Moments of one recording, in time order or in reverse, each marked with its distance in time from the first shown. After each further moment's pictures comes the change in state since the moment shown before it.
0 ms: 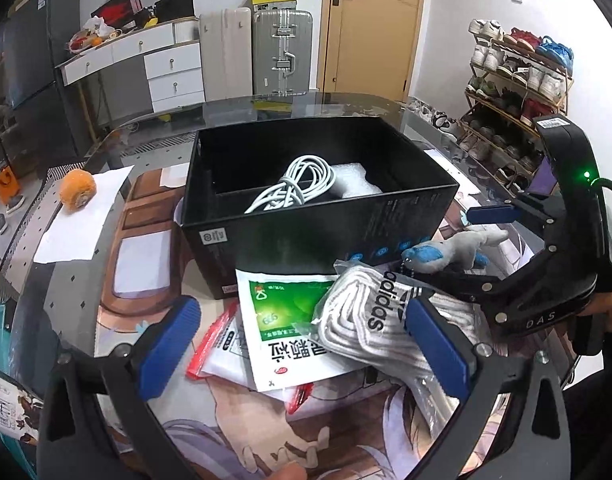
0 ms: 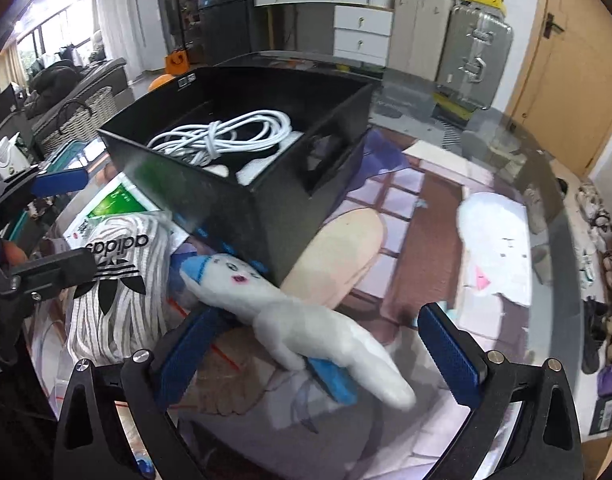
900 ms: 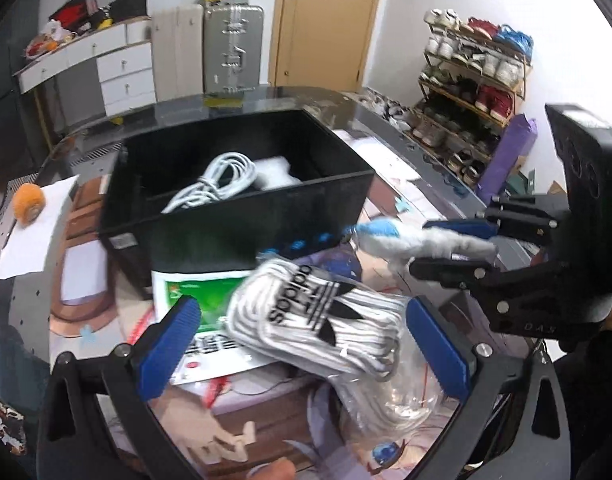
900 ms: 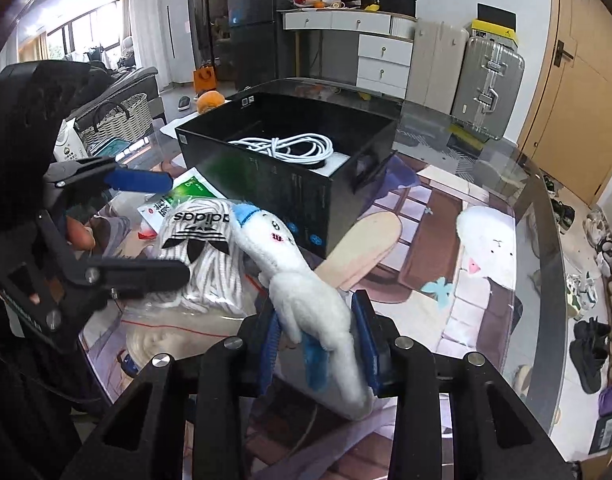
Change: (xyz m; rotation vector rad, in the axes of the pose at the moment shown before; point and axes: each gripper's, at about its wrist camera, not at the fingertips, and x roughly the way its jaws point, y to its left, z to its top) left arm -0.005 -0.030 0.002 0.064 0.023 -0.154; right arm -0.061 0.023 -0.036 -0.061 -0.109 0.025
